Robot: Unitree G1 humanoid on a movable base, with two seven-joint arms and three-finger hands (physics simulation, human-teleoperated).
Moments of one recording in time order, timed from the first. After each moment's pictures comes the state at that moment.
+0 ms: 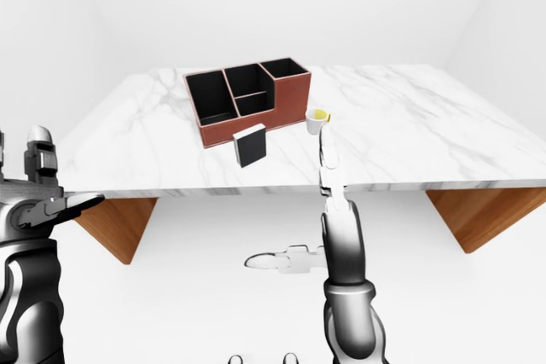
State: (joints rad) left arm -0.06 0.18 0.43 -0.46 -0.52 0.09 0.03; right arm 0.27 -0.04 0.22 -0.80 -0.29 0.09 -0.06
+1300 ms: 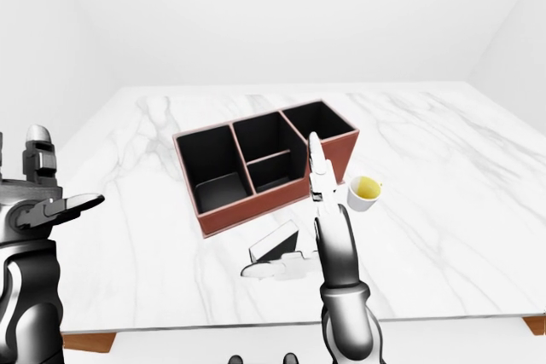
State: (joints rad) left arm -0.05 0.17 0.43 -0.47 -0.51 0.09 0.02; right arm 0.29 -0.06 0.24 -0.78 -0.26 0.09 -0.03
